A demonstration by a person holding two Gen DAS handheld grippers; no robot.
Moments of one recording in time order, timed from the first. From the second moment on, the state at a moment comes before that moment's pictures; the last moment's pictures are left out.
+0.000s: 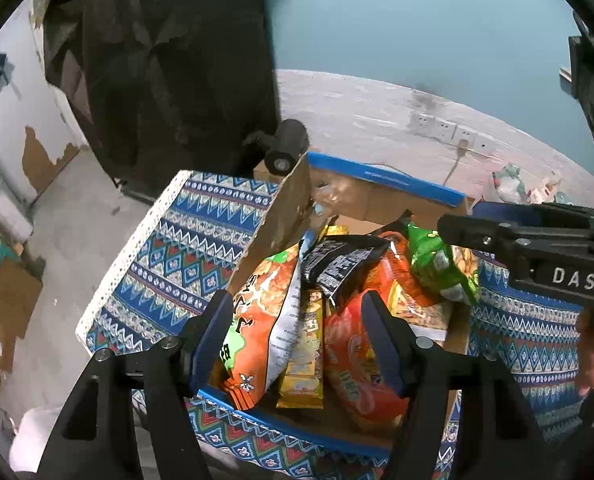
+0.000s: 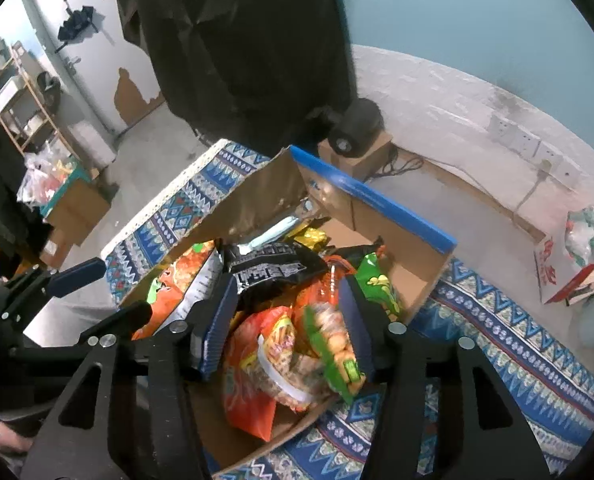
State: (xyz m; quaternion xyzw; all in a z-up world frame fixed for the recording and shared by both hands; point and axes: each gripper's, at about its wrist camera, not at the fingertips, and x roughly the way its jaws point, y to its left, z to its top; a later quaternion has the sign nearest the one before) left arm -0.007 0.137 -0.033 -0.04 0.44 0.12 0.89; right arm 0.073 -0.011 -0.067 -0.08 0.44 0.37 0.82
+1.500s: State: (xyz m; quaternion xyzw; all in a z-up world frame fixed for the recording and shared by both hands) left arm -0.015 0.072 -0.014 0.08 0.42 0.11 0.90; right arm 0.015 -0.108 -0.050 -0.16 0.37 0.28 0.87
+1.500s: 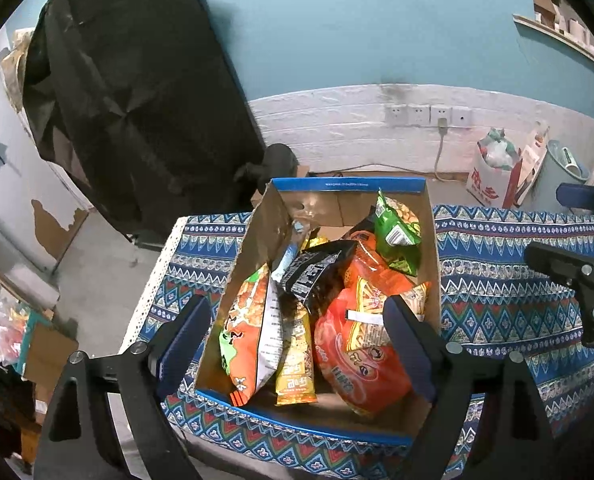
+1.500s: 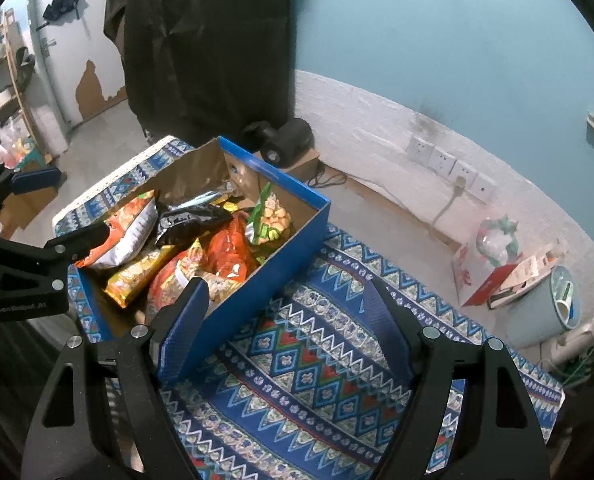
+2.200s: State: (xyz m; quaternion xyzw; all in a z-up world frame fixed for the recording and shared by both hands) left arm -0.017 0.070 -0.016 0.09 0.42 0.12 0.89; right arm 0.015 -0.108 -0.050 -0.16 0.37 0.28 0.87
